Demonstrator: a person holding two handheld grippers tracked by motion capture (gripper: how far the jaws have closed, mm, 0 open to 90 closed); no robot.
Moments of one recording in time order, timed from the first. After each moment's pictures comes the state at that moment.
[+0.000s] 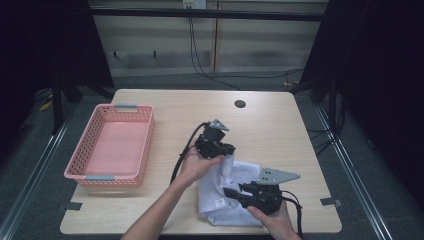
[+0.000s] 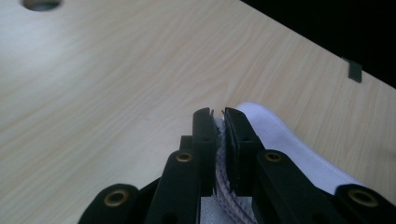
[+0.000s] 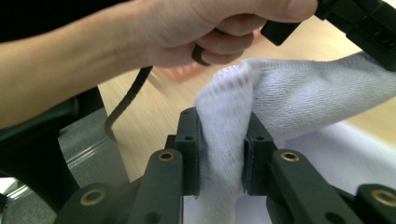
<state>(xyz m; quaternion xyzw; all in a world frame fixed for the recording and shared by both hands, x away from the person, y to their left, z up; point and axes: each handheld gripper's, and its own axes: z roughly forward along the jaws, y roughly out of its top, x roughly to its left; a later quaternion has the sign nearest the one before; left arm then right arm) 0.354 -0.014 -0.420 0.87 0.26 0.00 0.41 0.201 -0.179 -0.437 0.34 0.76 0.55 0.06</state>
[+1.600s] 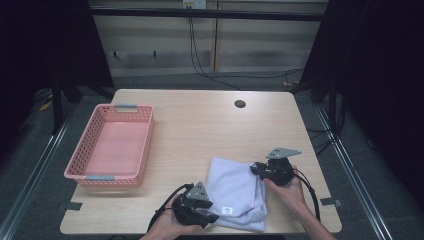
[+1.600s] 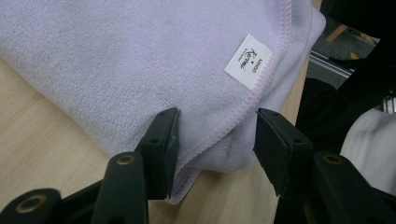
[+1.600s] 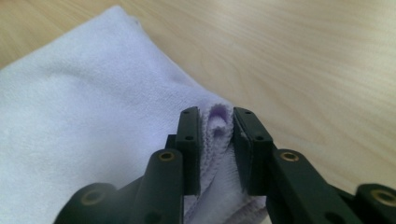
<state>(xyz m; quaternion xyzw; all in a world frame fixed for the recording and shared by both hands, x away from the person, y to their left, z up) 0.225 0.067 -0.483 0.90 0.19 -0.04 0.38 0.284 -0.241 -0.483 0.43 0.80 0.38 0.15</state>
